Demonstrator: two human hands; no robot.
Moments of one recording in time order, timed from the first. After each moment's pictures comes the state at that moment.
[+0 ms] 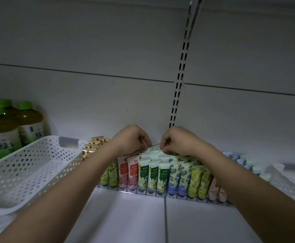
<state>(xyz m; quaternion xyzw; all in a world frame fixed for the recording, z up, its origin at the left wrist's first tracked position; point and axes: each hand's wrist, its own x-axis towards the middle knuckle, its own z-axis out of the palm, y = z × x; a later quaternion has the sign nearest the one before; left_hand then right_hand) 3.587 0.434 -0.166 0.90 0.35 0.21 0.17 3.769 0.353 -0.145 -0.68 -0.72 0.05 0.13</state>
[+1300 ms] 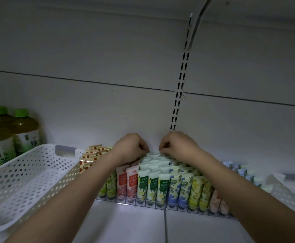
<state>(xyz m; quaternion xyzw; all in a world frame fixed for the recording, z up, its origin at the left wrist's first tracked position) 3.597 0.450 -0.174 0.88 0.39 0.20 0.15 3.770 0.365 -0.146 -0.69 -0.71 -0.03 0.14</state>
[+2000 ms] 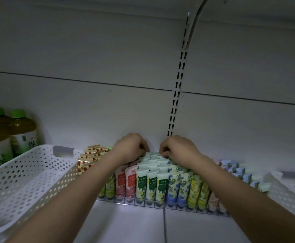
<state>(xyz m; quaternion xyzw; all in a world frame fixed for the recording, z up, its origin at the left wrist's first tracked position) 3.603 0.448 -0.173 0.89 0.39 0.19 0.12 3.779 0.366 -0.163 -0.70 -0.71 -0.06 0.11</state>
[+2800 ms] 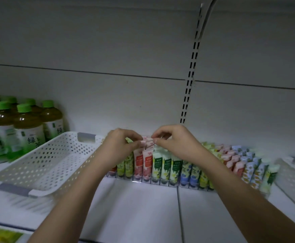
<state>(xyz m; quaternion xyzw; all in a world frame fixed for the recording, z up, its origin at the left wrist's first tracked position) 3.511 0.383 -0.180 0.82 0.41 0.37 0.17 3.705 0.314 -0.152 -0.60 -0.71 0.12 0.36</state>
